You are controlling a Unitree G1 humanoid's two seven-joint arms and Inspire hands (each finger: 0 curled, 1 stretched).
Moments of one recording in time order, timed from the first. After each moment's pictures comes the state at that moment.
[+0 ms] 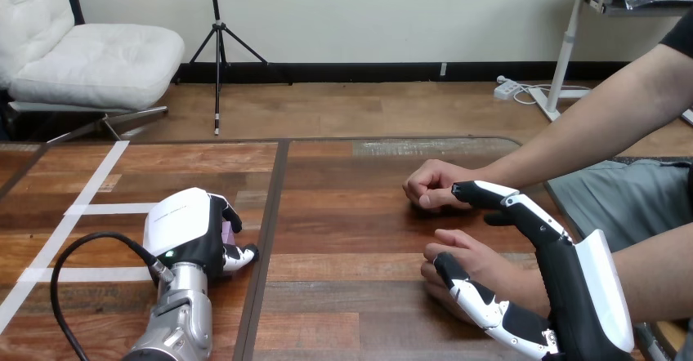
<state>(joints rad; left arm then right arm) -0.62 0.23 -0.38 1.29 0.59 -0.08 0.56 0.43 -0.13 0.00 -0.19 -0.47 -0.63 -0.15</state>
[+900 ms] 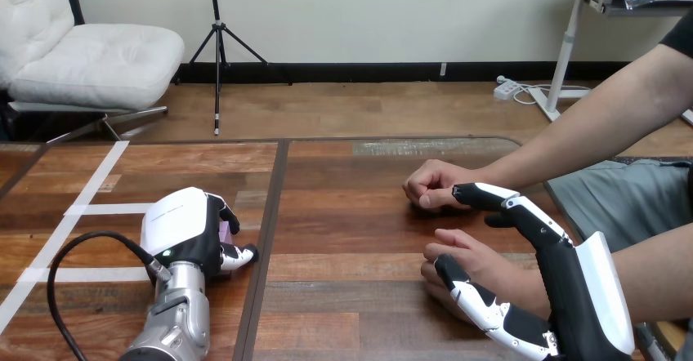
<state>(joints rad) -0.62 0.24 -0.38 1.29 0.58 -0.08 0.55 0.43 -0.13 0.00 -0.19 -0.47 -0.63 -0.15</state>
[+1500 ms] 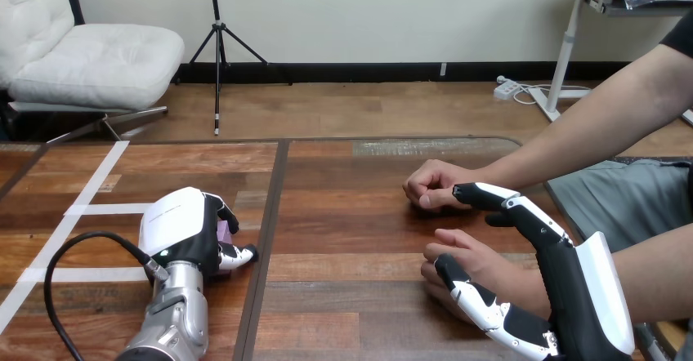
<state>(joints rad) -0.62 0.24 -0.37 1.29 0.56 -0.09 0.54 0.43 -0.13 0.00 -0.19 -0.47 -0.63 -0.15</state>
